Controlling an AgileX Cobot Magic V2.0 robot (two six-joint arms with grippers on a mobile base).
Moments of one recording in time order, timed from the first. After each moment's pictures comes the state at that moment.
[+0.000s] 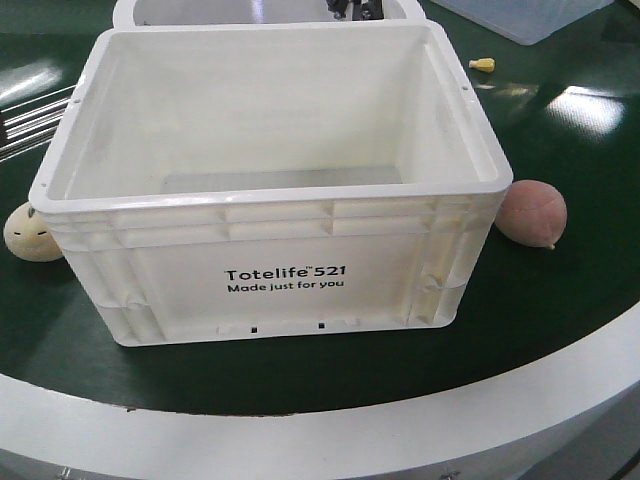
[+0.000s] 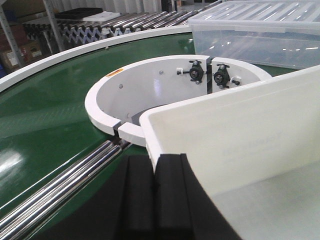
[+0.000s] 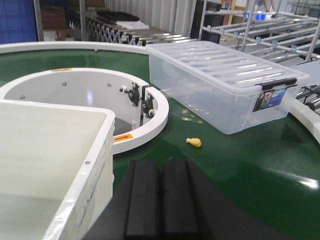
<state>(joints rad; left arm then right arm) -0.20 0.88 -0.82 0.29 0.23 -0.16 0.14 0.78 -0.79 -0.10 0.23 0.00</state>
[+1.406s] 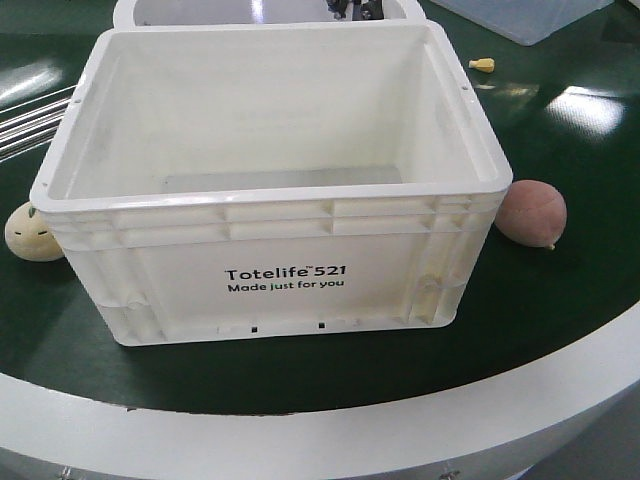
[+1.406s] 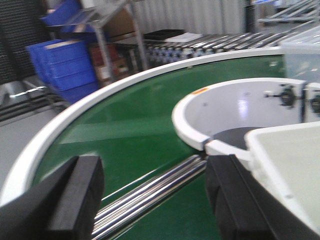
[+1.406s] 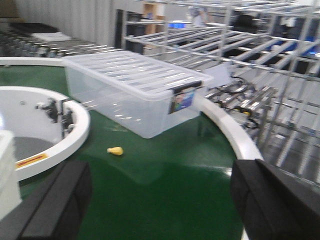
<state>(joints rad) 0.09 0.73 -0.82 0.36 0.30 -0.15 -0.13 0.71 -0.79 -0.21 0.26 0.10</state>
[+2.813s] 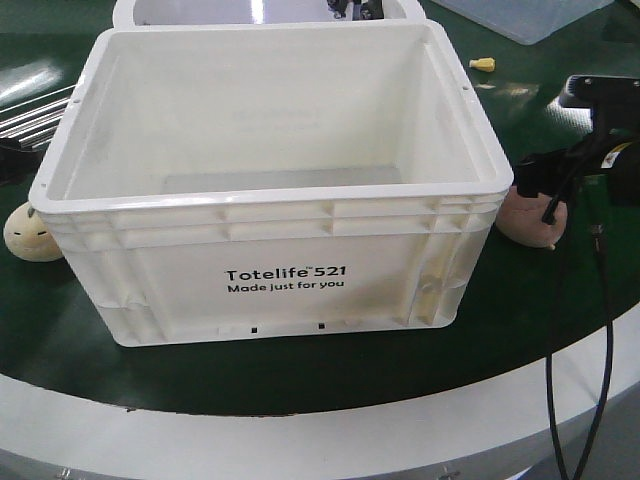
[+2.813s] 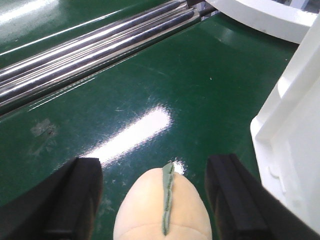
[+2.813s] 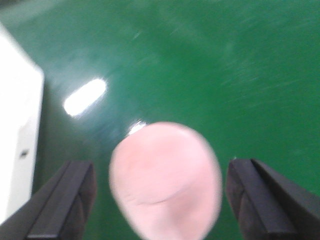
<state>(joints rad) 0.10 1.41 -0.82 0.37 0.13 -0.38 0.03 1.58 -0.91 -0.05 0.22 0.09</state>
